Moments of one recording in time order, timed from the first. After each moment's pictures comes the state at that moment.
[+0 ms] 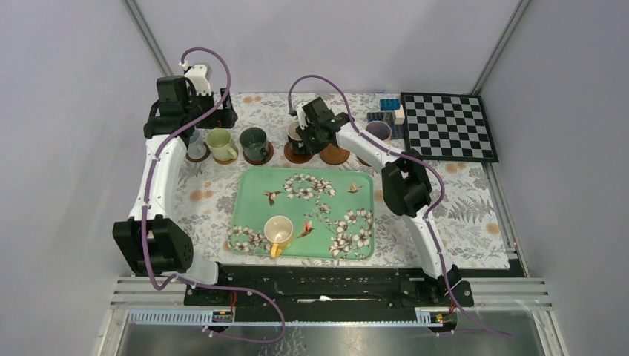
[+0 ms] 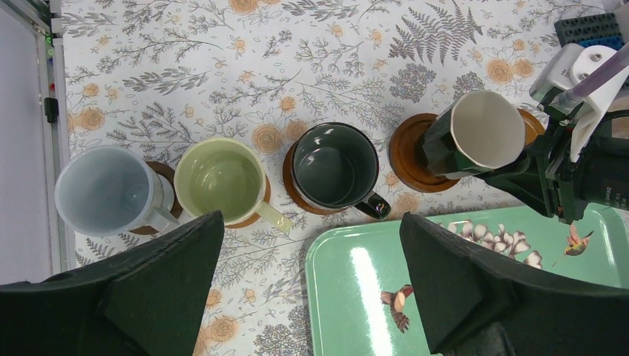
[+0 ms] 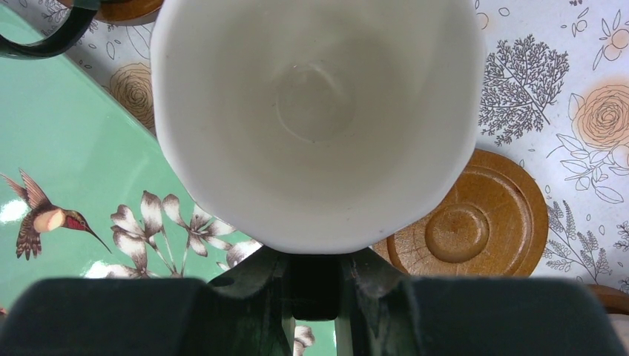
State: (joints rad) left arm 0.08 1.48 1.51 -0.58 0.28 0.03; right arm 0.66 2.34 2.08 -0.65 -0.07 -0.04
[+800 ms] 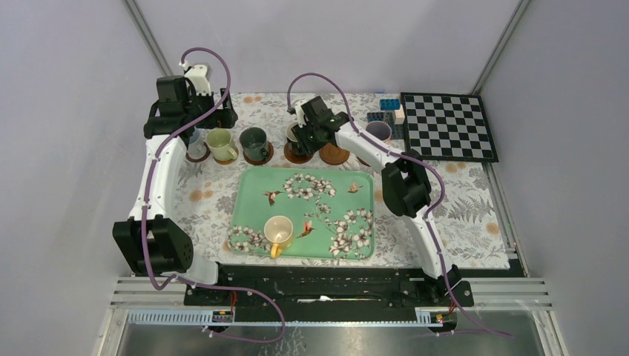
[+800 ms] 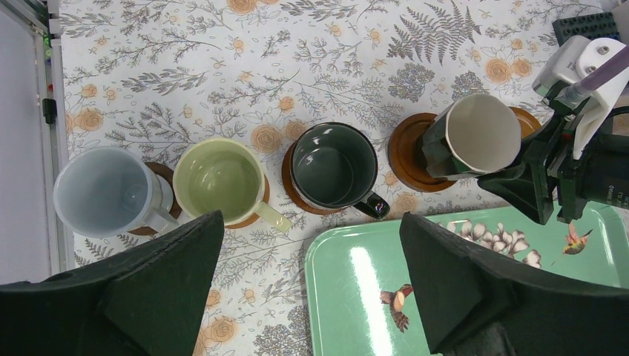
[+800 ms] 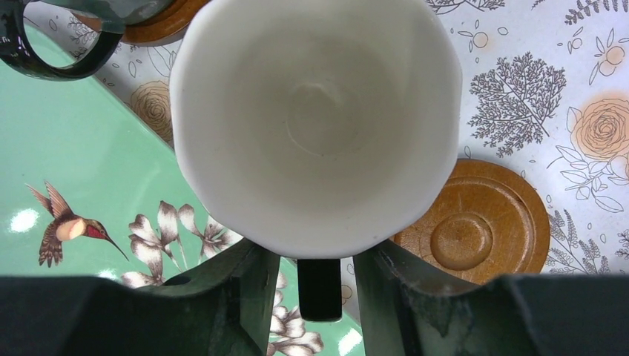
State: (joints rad) left arm 0.08 1.48 1.51 -0.58 0.29 0.03; right arm 0.66 2.34 2.09 -0.63 -0.07 -0.03
